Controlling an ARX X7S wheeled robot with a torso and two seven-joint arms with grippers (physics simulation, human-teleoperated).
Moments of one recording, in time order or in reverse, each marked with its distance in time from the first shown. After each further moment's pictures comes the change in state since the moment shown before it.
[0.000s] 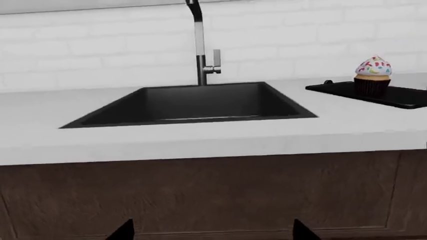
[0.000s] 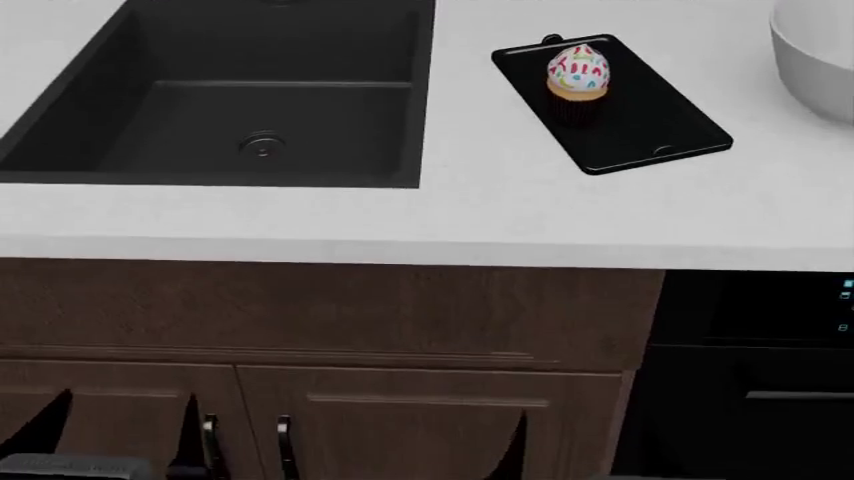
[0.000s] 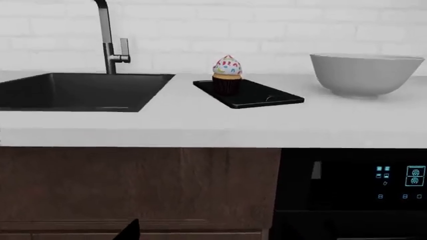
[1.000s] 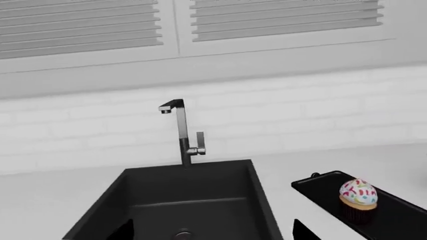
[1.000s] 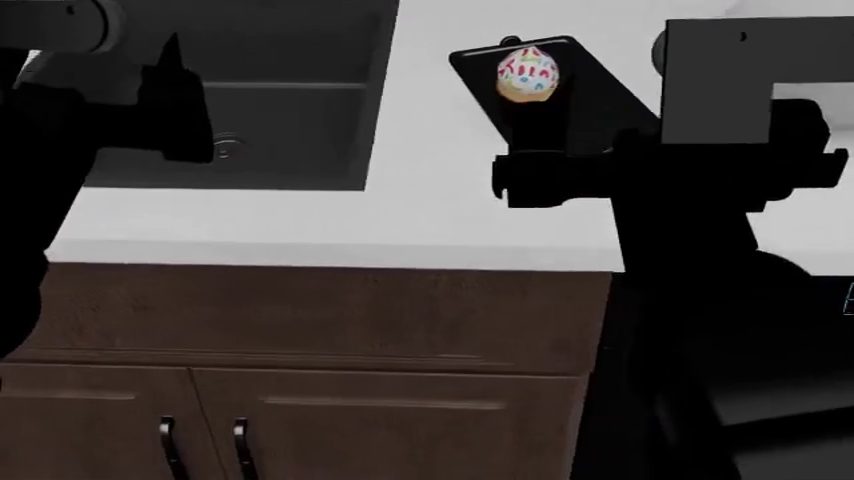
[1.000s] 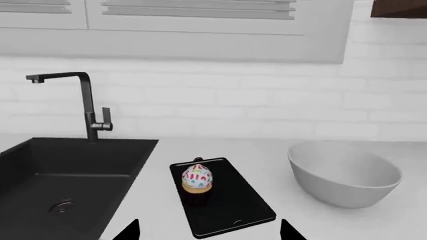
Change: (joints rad) left arm -0.905 -0.005 0.038 0.056 -0.114 -0.874 -0.032; right arm 0.878 0.068 0.071 -0.095 0.215 0.926 0.034
